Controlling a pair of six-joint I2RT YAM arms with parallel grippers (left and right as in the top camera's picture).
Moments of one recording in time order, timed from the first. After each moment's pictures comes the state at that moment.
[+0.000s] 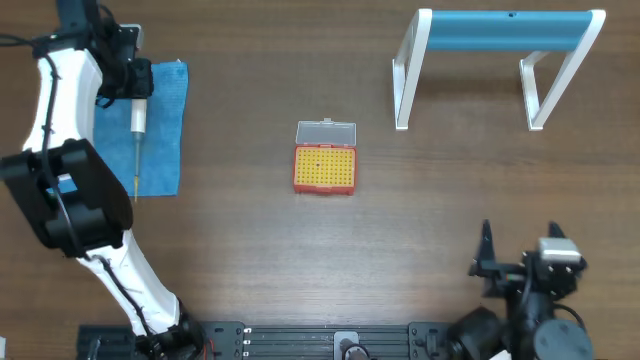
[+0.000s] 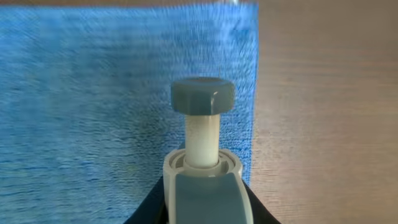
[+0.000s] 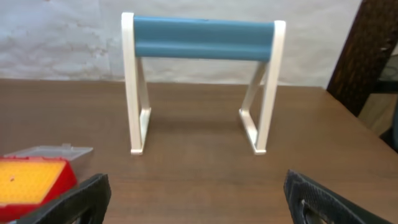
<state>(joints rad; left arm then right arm) 0.28 2.14 1.80 -0.93 0.14 0.23 0.53 0.01 0.61 -0.83 0.58 0.06</state>
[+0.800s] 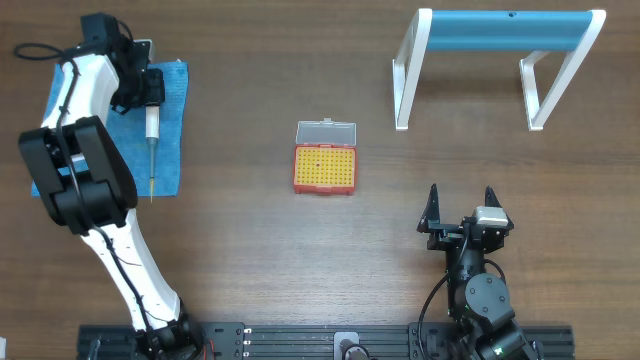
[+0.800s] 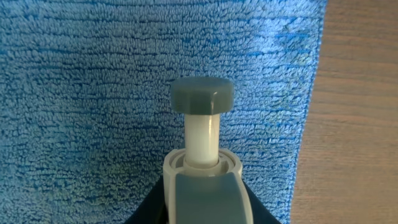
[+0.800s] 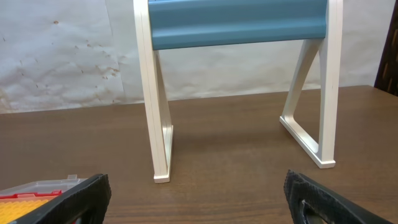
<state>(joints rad) 0.28 2.29 1.80 -0.80 0.14 0.18 0.53 0.01 0.01 -0.03 0.57 0.08</state>
